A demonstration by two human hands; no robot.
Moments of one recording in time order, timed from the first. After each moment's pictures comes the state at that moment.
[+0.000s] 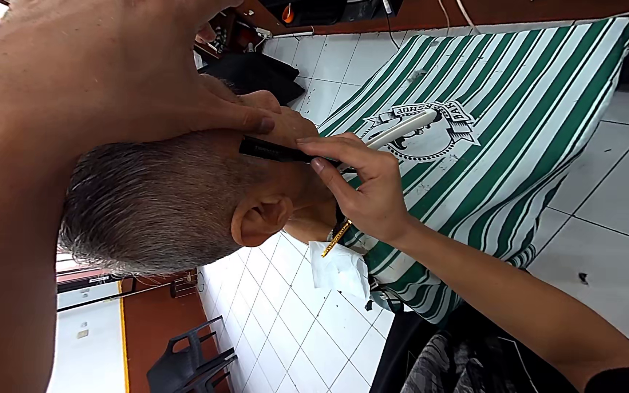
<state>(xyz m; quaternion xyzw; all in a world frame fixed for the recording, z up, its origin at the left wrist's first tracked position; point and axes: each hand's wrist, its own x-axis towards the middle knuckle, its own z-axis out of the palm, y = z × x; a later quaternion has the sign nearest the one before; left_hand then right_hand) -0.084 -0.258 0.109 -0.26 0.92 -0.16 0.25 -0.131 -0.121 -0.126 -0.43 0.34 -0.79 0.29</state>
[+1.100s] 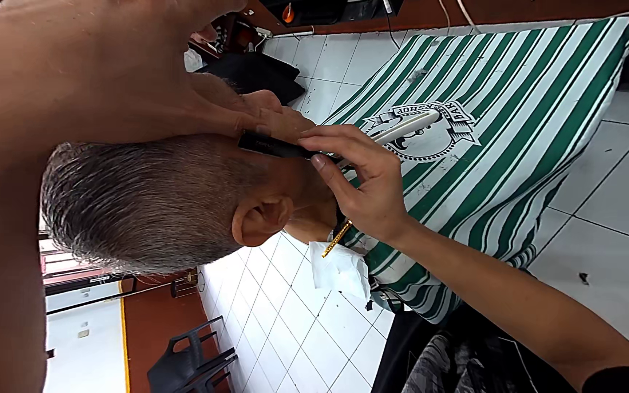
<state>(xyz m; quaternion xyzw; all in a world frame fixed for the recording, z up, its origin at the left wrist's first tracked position) -0.084 -0.262 0.116 -0.28 0.91 -0.12 0.29 -0.131 -0.122 -0.123 -0.42 0.33 -0.79 0.29</state>
